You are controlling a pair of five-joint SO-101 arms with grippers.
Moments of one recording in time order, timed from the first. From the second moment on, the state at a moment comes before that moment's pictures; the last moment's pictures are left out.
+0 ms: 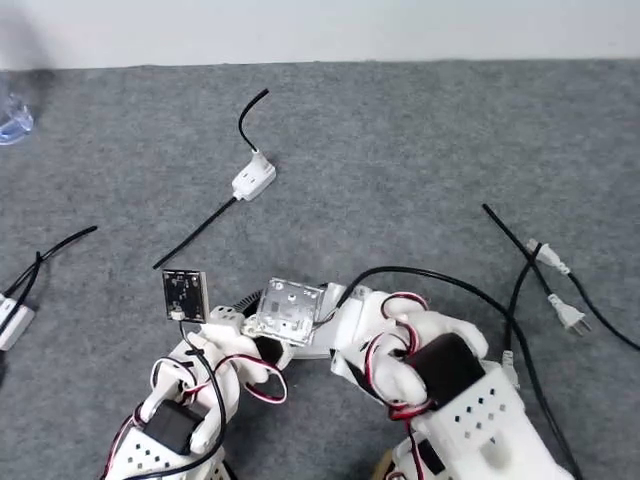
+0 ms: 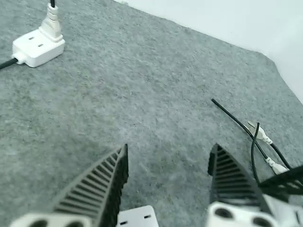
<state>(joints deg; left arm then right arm) 24.7 -94.9 97.3 37.2 35.6 -38.4 -56.2 41.6 80.3 40.7</state>
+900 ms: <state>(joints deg) 24.4 -95.5 97.0 37.0 36.2 -39.0 -56.1 37.8 78.9 34.6</state>
